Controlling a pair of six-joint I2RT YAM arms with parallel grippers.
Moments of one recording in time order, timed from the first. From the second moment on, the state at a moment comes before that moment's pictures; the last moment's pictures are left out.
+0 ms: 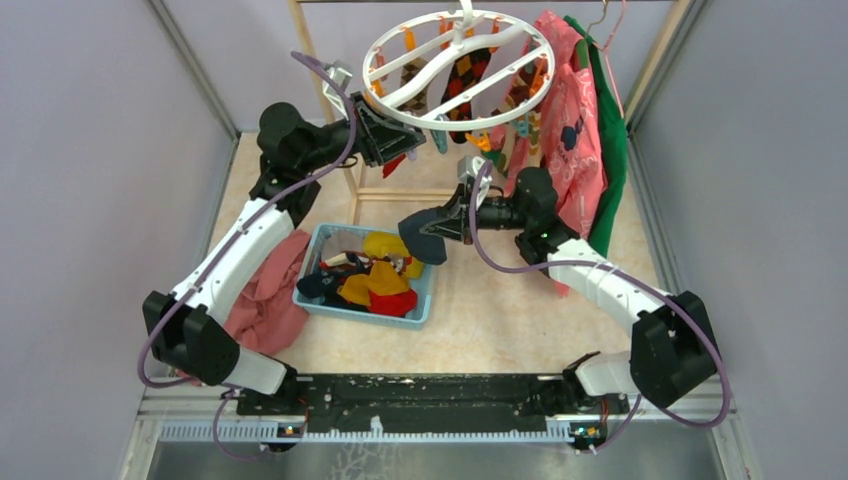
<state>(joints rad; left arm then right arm) -0.42 1.45 1.39 0.37 0.80 -0.61 0.52 1.32 0.90 0.46 -1.02 0.08</state>
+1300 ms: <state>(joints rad) -0.50 1.15 1.22 -0.53 0.88 0.39 0.61 1.30 0.84 0.50 -1.10 0.10</state>
